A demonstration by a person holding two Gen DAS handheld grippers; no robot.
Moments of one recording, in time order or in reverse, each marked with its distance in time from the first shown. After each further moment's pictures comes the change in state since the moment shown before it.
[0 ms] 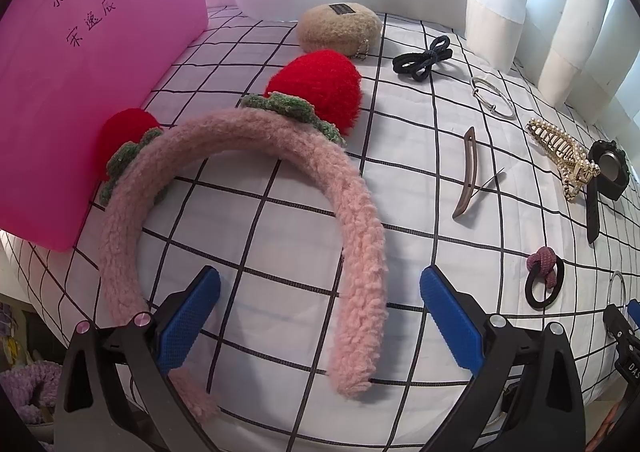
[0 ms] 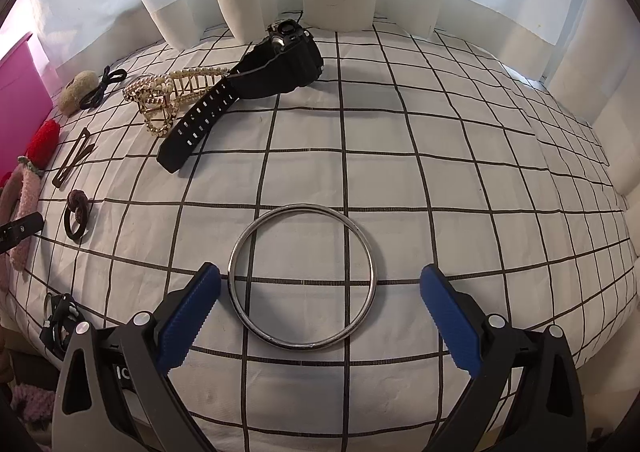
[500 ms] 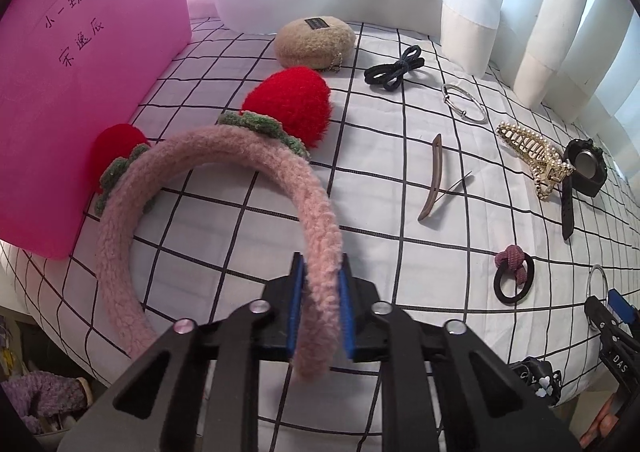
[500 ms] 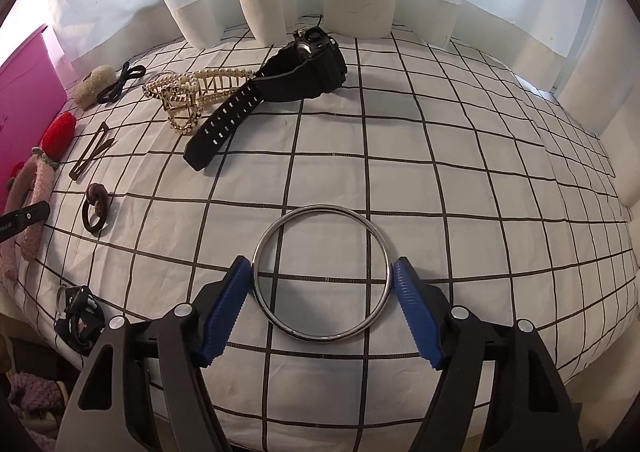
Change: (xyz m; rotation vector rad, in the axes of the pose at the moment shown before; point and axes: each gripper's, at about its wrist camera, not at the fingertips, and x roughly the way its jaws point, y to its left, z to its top) left arm -0.015 -0.006 0.003 0.026 -0.014 -0.069; right arm -0.010 0.008 -0.003 -0.032 -0.021 0.035
